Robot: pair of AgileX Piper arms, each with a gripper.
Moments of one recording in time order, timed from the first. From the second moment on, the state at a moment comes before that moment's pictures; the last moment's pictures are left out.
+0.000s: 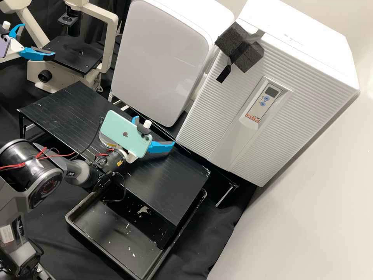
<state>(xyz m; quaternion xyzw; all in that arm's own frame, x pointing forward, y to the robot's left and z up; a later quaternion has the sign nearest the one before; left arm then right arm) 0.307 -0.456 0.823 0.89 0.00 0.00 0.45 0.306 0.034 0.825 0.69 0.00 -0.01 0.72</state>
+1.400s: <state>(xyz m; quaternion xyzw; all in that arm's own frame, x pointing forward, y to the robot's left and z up) 0.296 -0.588 0.765 0.83 -0.19 -0.39 0.35 0.306 0.034 0.825 0.69 0.00 -0.01 0.72</state>
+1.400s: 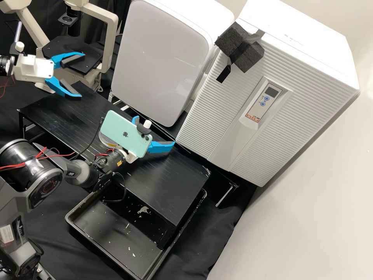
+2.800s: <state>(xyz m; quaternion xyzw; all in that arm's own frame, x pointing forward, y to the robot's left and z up) 0.314 -0.614 0.683 0.76 -0.06 -0.52 0.39 0.306 0.034 0.825 0.69 0.00 -0.01 0.72</state>
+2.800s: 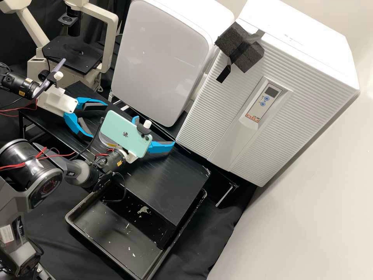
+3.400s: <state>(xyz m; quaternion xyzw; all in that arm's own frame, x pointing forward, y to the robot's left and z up) 0.316 -0.625 0.654 0.75 -0.05 -0.54 0.38 0.306 0.034 0.825 0.69 0.00 -0.01 0.72</state>
